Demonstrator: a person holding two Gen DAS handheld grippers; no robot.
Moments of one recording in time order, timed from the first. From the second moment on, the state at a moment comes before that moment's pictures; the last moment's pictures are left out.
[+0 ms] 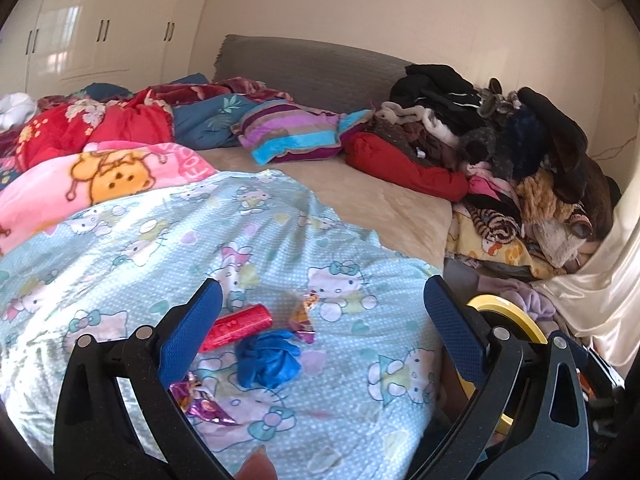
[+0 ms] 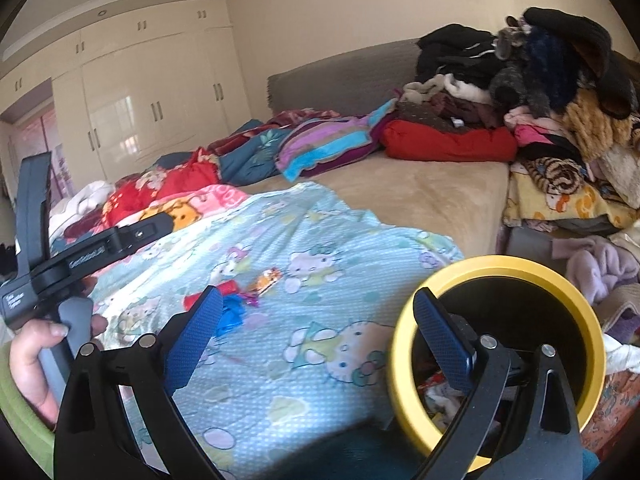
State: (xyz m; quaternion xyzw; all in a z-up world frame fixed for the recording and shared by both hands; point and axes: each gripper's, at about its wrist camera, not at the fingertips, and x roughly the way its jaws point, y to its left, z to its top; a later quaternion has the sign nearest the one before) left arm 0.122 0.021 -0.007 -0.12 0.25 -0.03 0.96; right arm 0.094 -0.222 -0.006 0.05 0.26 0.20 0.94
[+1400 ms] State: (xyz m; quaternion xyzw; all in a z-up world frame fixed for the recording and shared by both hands) left arm 0.109 0.143 -0.094 -0.21 0.37 0.03 0.90; right arm 0.166 -0.088 -0.089 0.02 0.39 0.29 0.87
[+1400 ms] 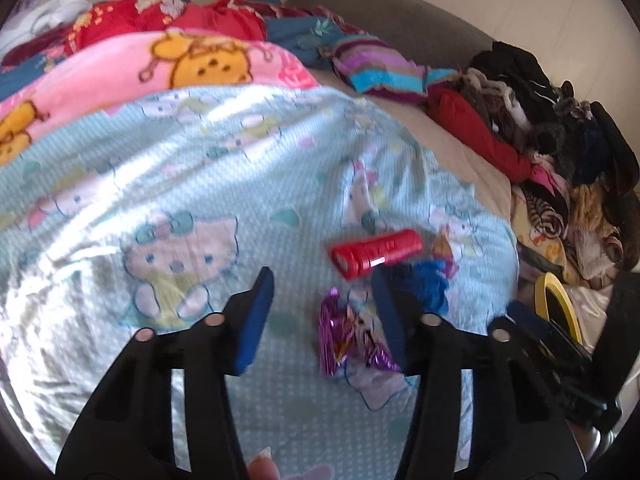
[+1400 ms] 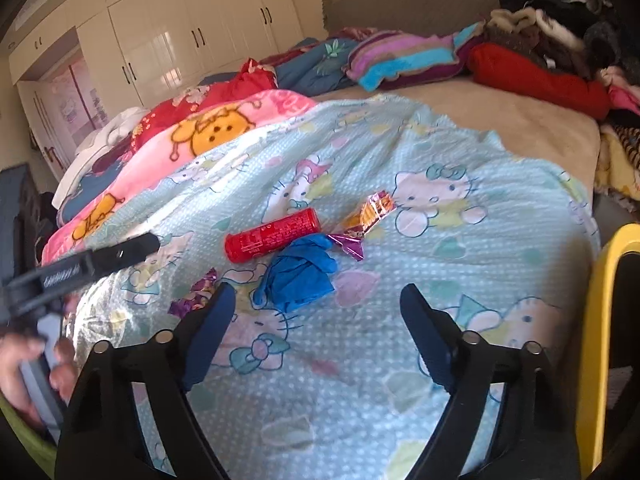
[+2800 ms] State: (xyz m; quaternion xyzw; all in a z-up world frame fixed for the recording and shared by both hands) left arm 0.118 0.099 -0.105 -0.24 0.40 -0.05 0.88; right arm 0.135 -0.117 -0.079 0.03 0.39 0.33 0.86
